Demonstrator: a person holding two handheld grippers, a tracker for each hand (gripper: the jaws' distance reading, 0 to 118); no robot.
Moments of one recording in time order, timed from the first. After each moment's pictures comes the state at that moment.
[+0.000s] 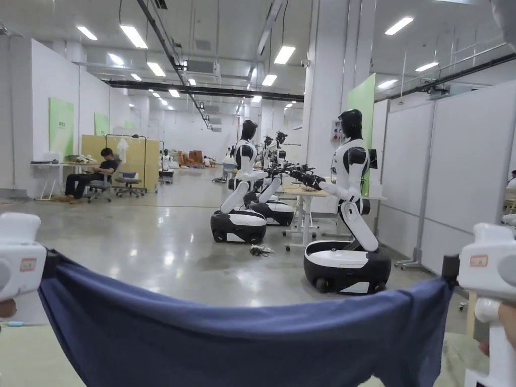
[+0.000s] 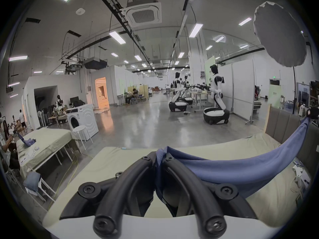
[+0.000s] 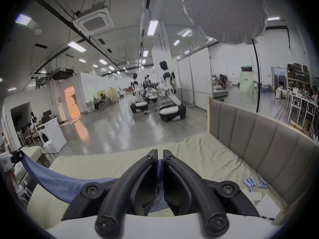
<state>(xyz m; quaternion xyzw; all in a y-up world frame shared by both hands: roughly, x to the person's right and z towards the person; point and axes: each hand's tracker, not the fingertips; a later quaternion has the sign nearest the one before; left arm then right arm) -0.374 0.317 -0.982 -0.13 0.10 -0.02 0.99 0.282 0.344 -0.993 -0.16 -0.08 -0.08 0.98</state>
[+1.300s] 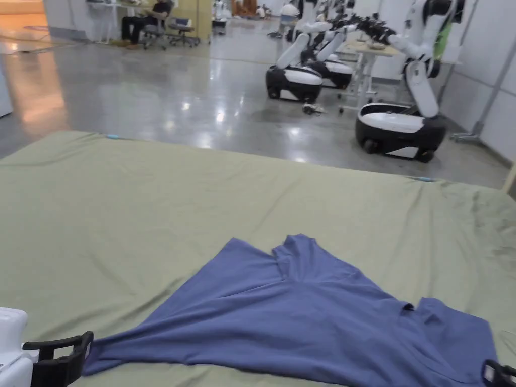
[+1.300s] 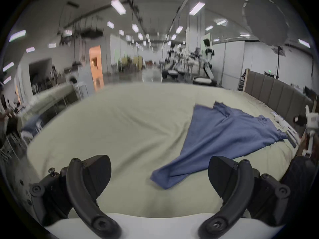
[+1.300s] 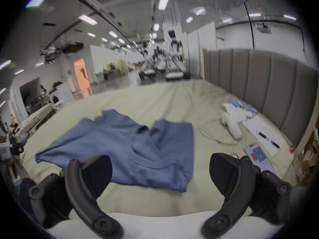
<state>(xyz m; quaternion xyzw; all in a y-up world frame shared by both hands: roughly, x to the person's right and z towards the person) -0.384 0.066 -0.551 -0.21 0.07 0.00 0.97 0.292 0.085 -0.615 -0.20 0.01 -0.05 0.98</state>
